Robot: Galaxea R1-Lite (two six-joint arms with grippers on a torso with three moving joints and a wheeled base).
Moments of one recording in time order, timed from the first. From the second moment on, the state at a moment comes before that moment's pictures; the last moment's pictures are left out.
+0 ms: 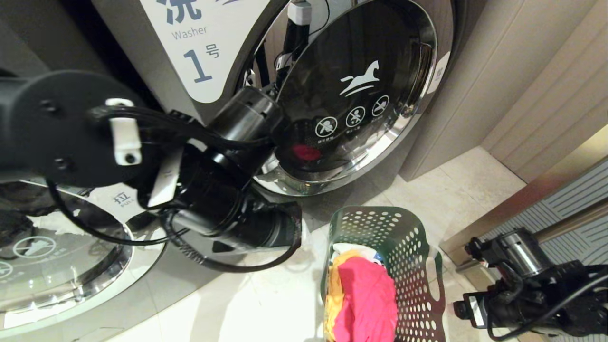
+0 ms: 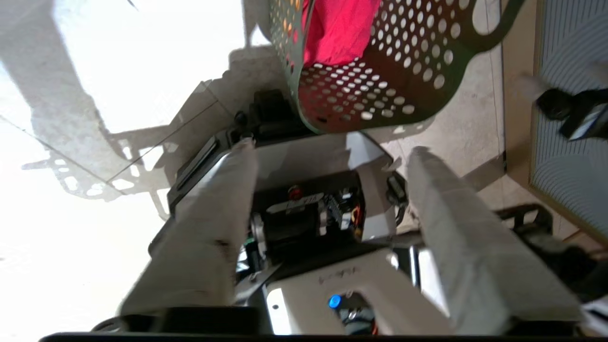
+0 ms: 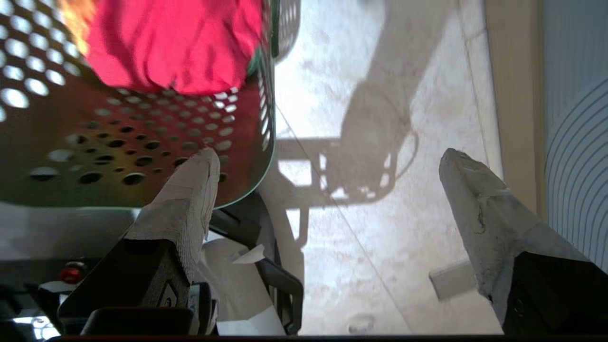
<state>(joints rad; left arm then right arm) -0.86 1.74 -1.57 0.77 0.12 -0.64 0.33 1.64 -0.54 -0.10 -0.27 0.26</state>
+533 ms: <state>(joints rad) -0.75 1.30 -1.17 0.77 0.30 -0.63 0.26 1.31 -0.41 -0.02 -0.33 0.24</state>
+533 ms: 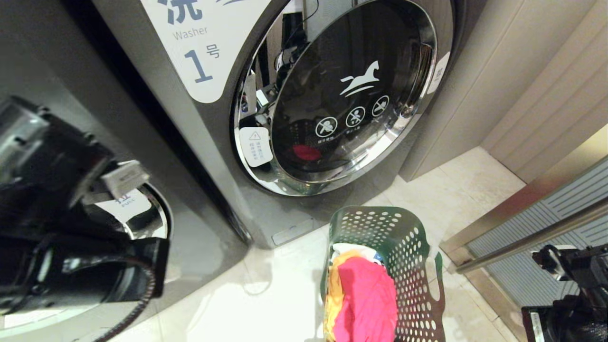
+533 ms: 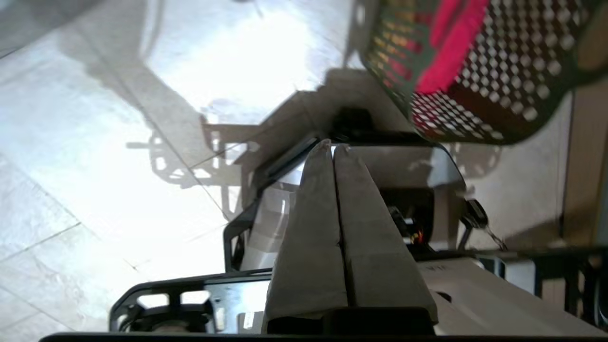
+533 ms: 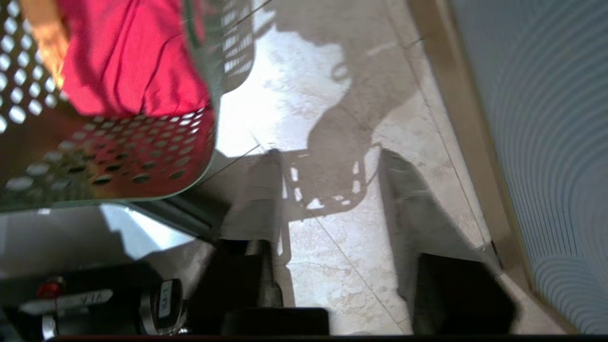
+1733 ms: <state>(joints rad) -0.37 0.29 -0.10 0.14 0.09 0.19 0.22 0.84 -0.02 -0.30 -0.13 -0.07</state>
